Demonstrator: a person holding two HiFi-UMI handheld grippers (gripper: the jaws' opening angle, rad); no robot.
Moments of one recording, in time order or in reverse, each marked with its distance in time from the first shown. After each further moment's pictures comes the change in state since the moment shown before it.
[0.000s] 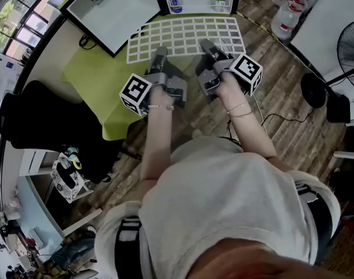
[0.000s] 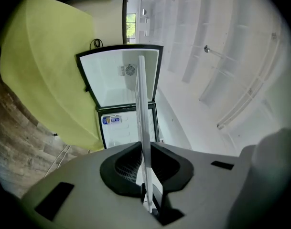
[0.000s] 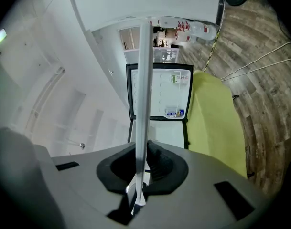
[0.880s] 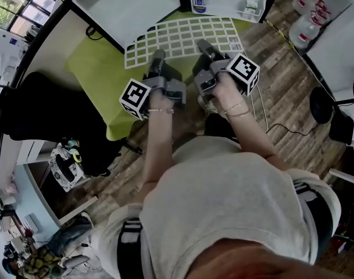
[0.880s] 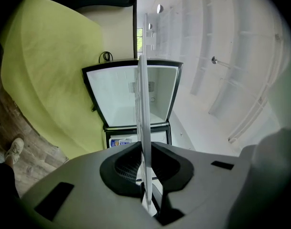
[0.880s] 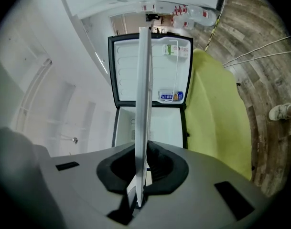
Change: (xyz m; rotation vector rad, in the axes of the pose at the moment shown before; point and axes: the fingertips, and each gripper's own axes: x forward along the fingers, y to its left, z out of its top) left arm 0.047 0.054 0.109 -0.045 -0.168 0.085; right arm 0.140 -0.039 -0.036 0.031 0.131 -0.073
